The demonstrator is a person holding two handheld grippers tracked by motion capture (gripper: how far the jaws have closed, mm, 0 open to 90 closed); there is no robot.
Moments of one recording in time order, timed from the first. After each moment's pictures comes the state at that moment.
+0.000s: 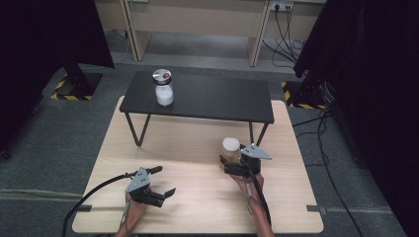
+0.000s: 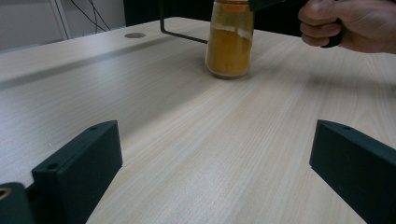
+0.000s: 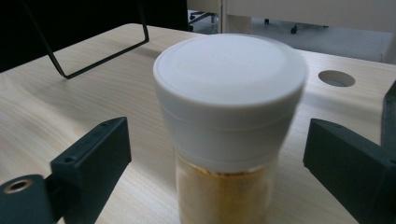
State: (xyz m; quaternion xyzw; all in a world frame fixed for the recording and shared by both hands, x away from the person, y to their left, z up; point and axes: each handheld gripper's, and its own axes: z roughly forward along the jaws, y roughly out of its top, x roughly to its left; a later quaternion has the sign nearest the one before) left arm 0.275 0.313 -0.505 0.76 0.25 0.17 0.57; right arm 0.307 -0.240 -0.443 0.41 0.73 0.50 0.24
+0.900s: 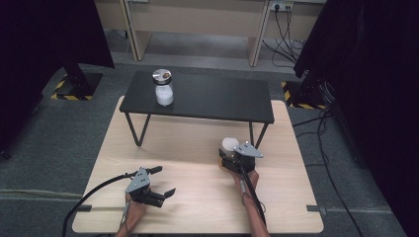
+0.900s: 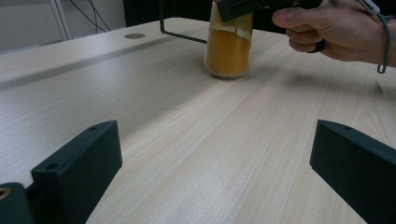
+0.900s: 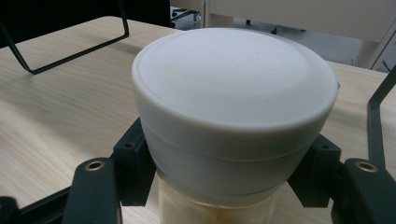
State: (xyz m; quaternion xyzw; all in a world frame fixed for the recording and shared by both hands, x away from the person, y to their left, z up) left arm 0.274 0.313 -0.505 0.76 0.25 0.17 0.57; right arm 0.310 -0.214 -0.448 0.42 0.72 0.48 0.28
